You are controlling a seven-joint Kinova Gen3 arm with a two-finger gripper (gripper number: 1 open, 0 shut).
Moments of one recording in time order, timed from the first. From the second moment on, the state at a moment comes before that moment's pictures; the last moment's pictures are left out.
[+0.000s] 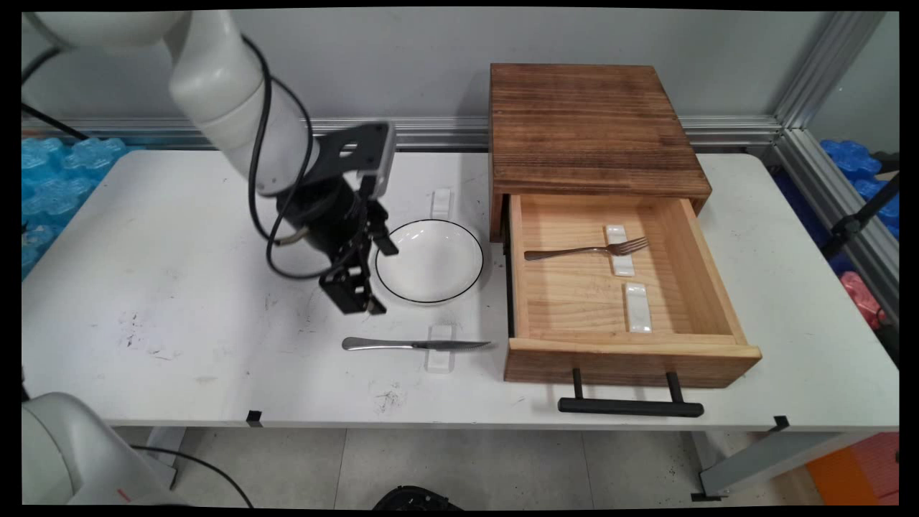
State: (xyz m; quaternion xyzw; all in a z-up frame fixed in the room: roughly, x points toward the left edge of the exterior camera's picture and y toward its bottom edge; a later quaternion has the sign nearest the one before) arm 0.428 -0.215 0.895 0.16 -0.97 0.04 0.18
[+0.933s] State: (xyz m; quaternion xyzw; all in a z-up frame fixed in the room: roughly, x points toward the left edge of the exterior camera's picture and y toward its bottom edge) arm 0.427 -0.186 0.809 0.15 -0.97 0.03 0.18
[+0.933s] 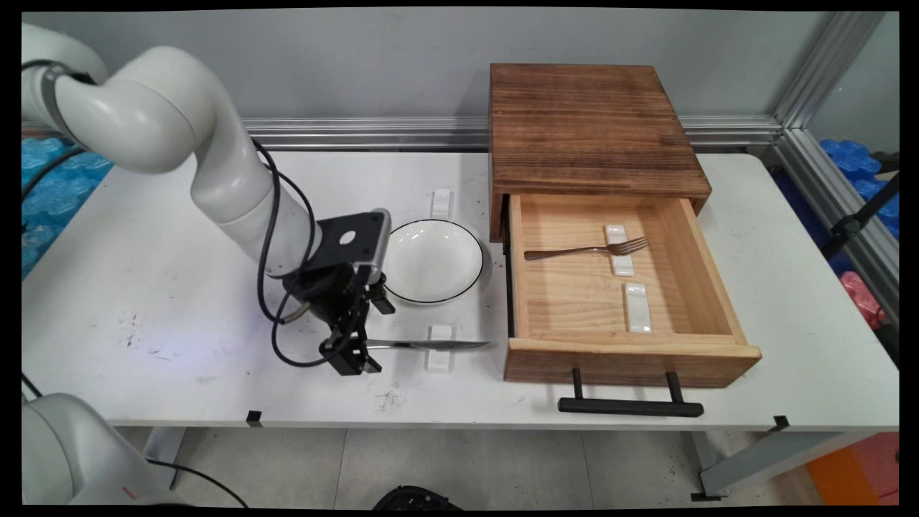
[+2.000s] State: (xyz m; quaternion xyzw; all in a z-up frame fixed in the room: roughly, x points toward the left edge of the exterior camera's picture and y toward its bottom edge) arm 0.409 -0.194 0.770 0.18 -0.97 0.04 0.18
